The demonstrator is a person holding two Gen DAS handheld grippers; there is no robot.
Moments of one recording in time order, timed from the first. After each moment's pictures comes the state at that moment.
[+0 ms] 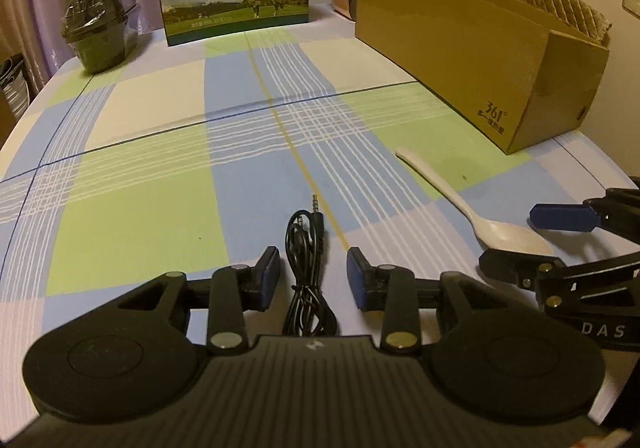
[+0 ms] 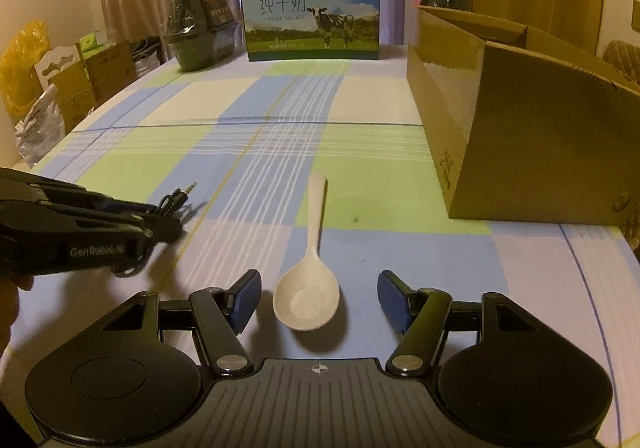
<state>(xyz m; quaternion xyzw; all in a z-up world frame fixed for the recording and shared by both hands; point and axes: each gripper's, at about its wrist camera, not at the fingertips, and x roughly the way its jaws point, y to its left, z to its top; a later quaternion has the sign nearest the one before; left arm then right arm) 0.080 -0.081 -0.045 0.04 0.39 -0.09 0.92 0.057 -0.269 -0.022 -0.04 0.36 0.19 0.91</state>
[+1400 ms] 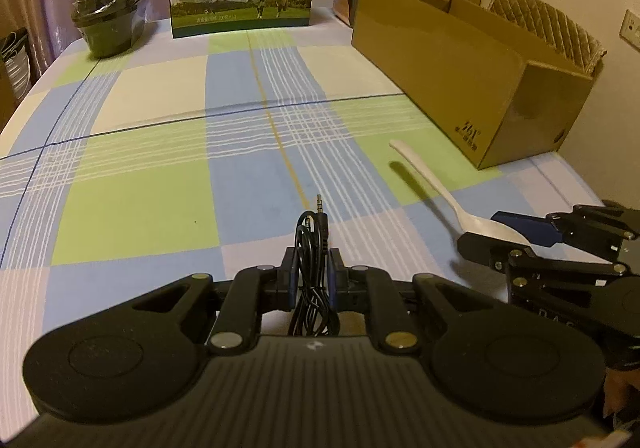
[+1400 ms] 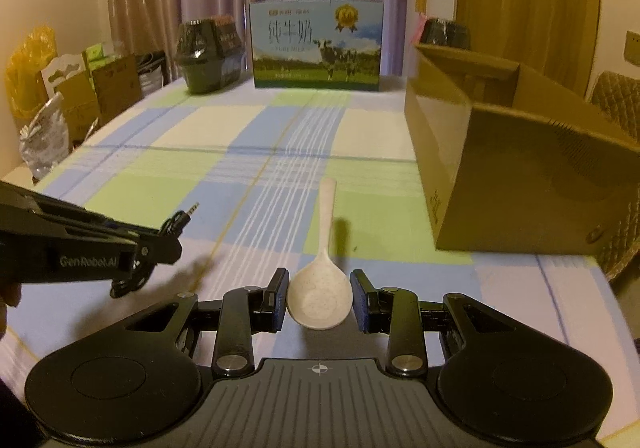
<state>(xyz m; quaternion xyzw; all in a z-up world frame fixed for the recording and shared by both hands) 0.059 -0.080 -0.017 -0.01 0.40 -0.09 0.91 0.038 -0.268 0.011 -0.06 0.32 0.19 0.93</state>
